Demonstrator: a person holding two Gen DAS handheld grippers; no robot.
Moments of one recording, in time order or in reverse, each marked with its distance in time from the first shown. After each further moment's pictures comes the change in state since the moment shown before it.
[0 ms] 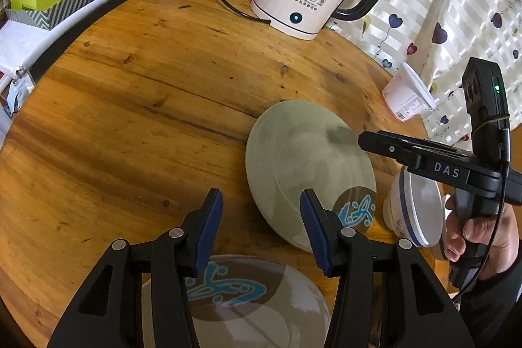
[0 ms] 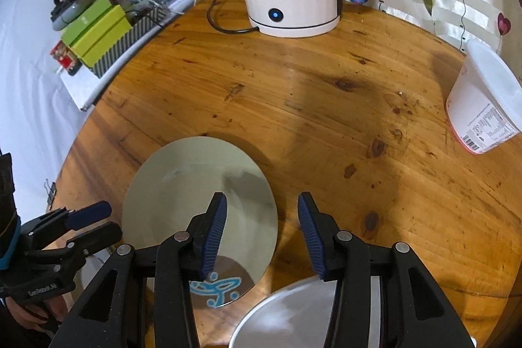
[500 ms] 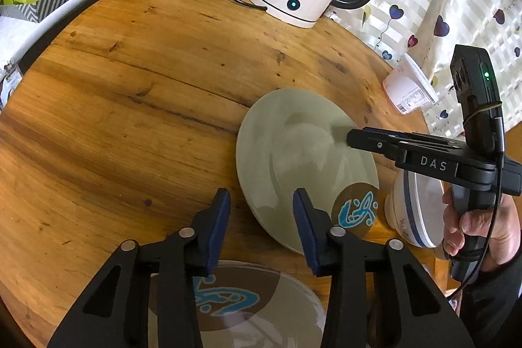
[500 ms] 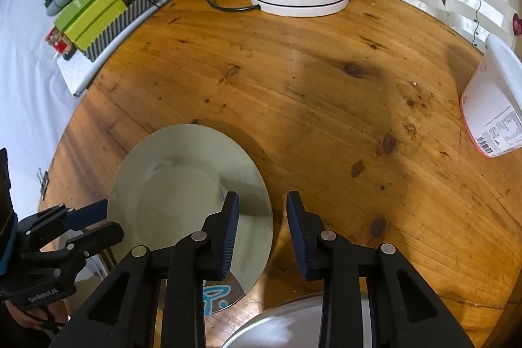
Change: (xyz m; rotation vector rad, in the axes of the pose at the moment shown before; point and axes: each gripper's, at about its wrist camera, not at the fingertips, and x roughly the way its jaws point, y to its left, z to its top) left arm 0.015 -0.002 0.000 -0.001 0.040 -0.016; right arm 0.020 -0.002 0.003 -0.024 0.080 0.007
